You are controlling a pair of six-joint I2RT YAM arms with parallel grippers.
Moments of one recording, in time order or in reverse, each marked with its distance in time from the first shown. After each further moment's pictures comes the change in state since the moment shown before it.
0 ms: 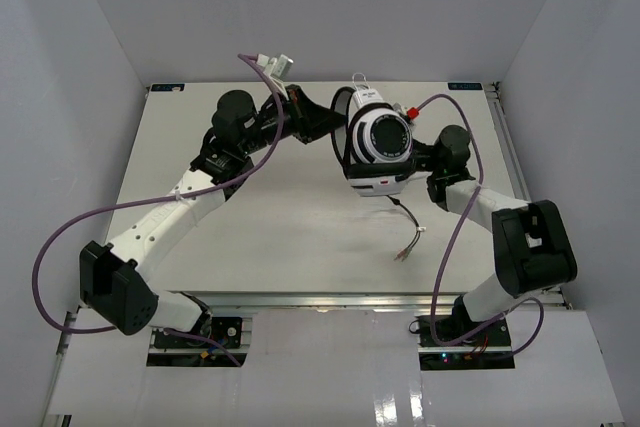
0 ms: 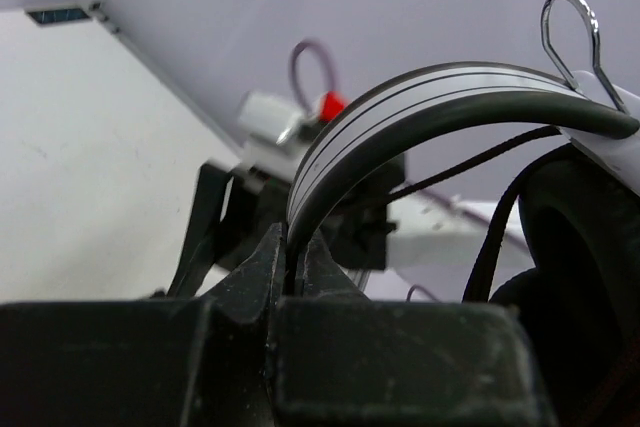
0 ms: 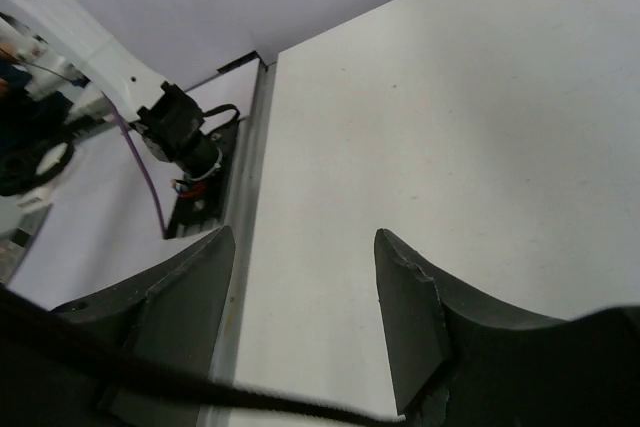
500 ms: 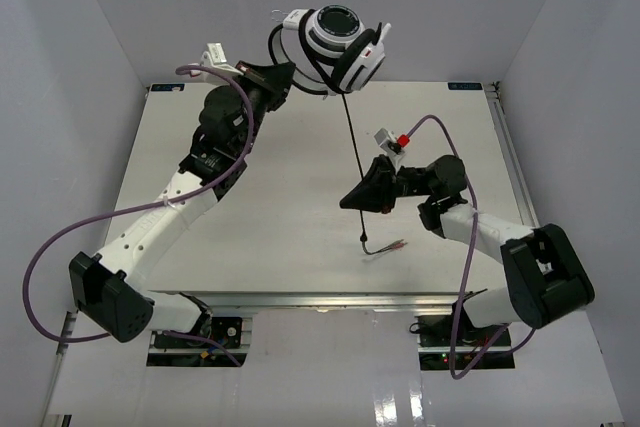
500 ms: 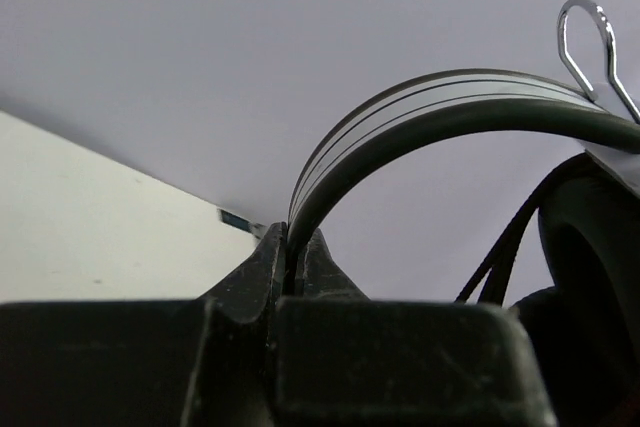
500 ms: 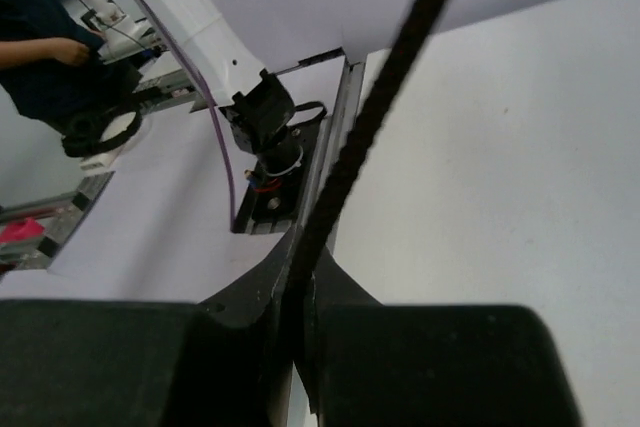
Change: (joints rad) left arm 0.001 -0.044 0.041 -0.017 -0.776 -0.229; right arm 0.168 -0.138 -0.167 0.231 0.031 0.158
